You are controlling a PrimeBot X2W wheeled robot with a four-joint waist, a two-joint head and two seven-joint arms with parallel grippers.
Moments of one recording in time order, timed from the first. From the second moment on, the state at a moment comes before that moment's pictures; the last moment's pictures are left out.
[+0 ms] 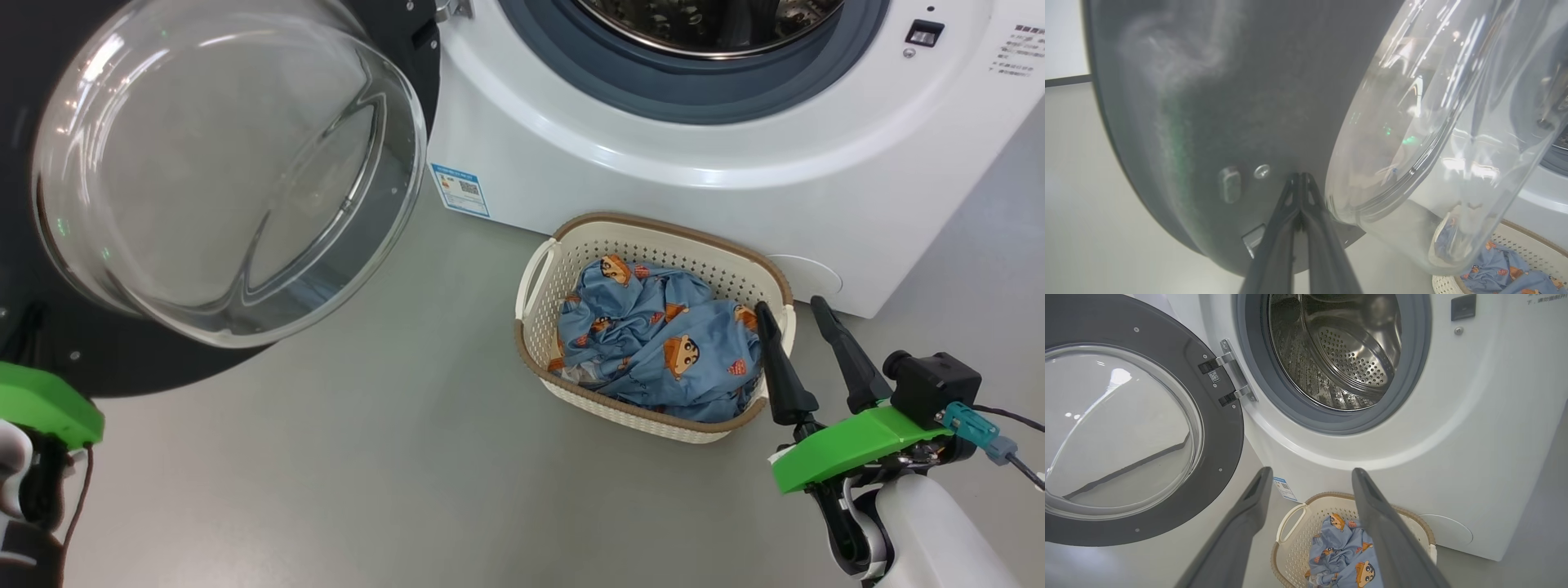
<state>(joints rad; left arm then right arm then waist) -0.66 0.40 -0.04 0.93 -0.55 -0.07 -0.08 -0.28 -0.12 0.15 0.38 0.42 0.12 -0.25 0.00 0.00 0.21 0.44</state>
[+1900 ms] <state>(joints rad) -0.38 0.34 -0.19 0.58 -0.60 -0.08 -0.25 -0.25 -0.13 0.22 0.38 0.43 0.12 -0.25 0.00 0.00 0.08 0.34</state>
